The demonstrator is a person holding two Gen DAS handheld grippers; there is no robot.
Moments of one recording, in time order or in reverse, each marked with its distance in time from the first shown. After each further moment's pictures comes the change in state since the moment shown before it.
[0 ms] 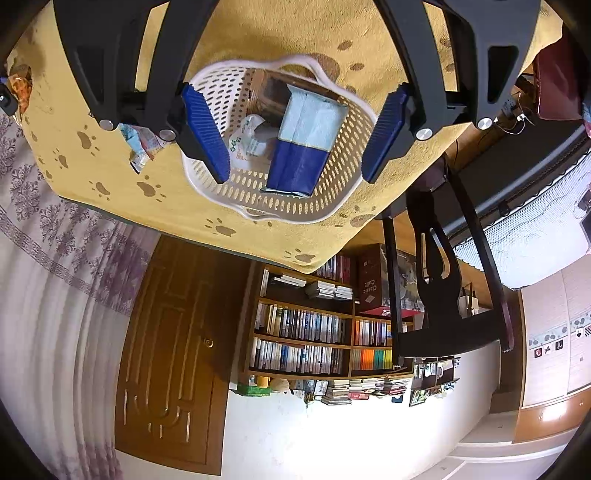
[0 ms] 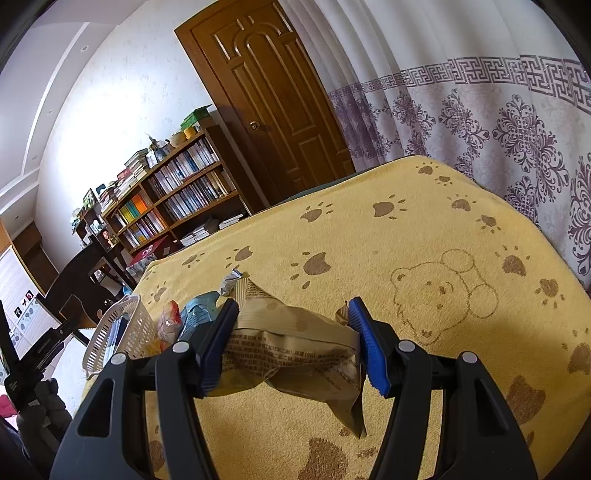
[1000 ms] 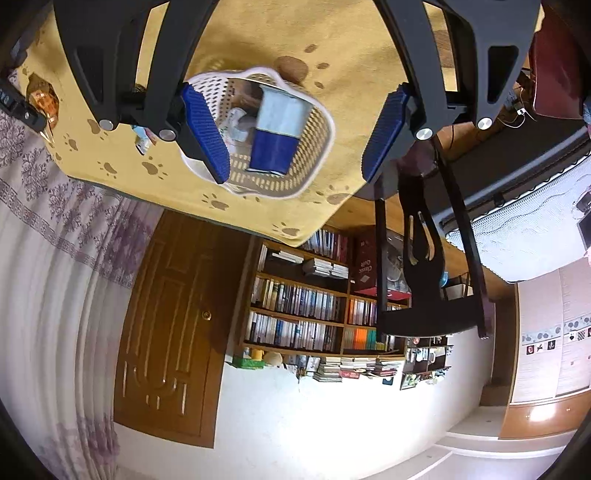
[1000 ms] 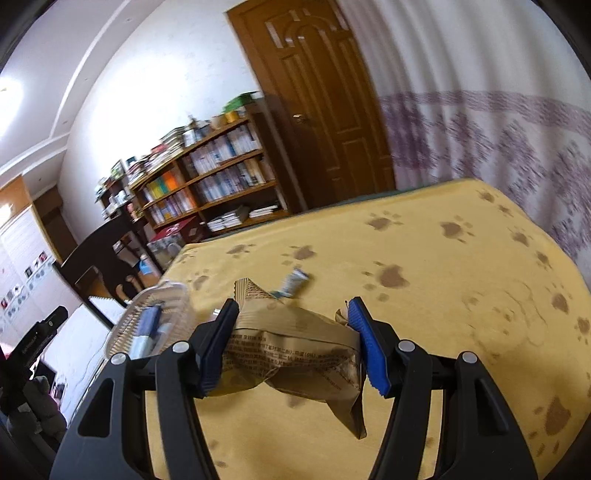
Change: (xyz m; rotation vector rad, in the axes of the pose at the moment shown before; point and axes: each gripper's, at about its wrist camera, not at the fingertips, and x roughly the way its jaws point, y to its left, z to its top) left arm -0.046 0.039 0.007 -0.041 -0.099 -0.008; right arm 0.014 0.094 0.007 -0.164 0.019 0.101
